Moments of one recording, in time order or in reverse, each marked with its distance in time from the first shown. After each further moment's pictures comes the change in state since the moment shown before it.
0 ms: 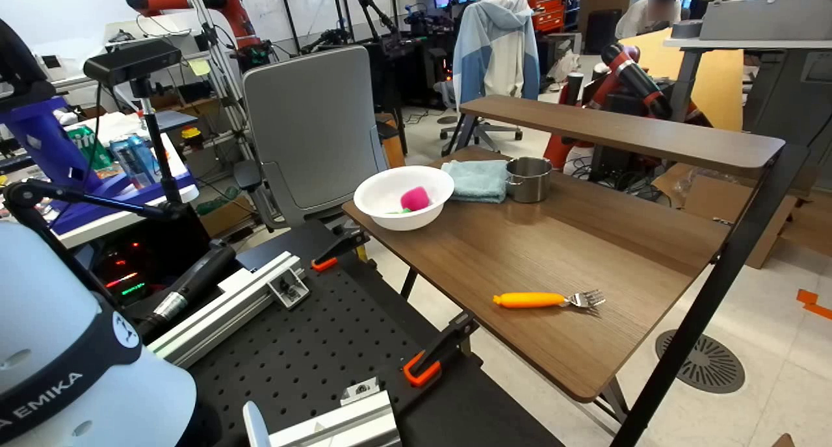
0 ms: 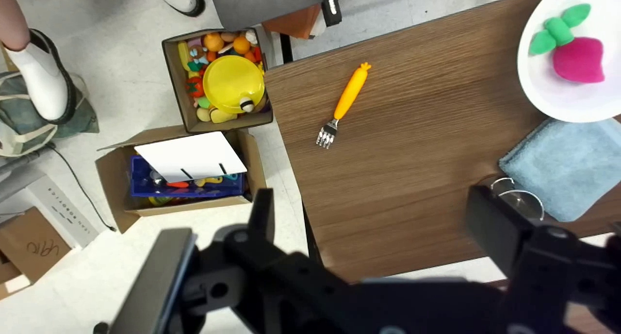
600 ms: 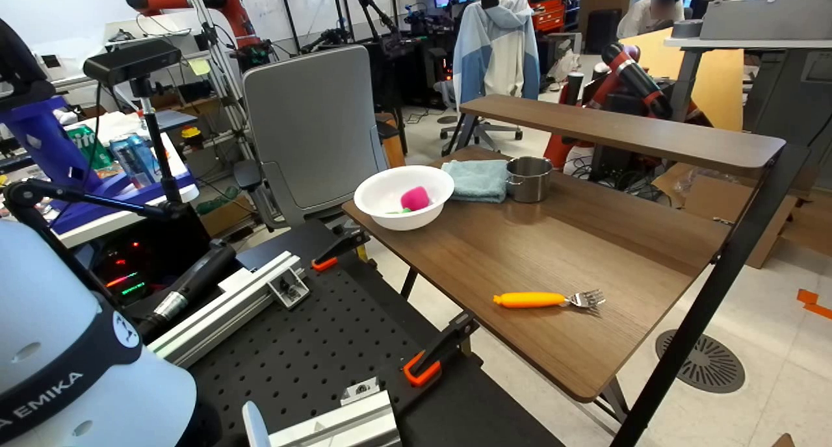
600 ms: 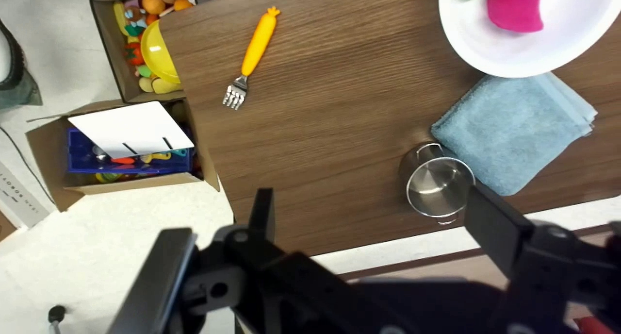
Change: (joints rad) arm 0.104 0.247 0.127 0.099 0.034 0.175 0.206
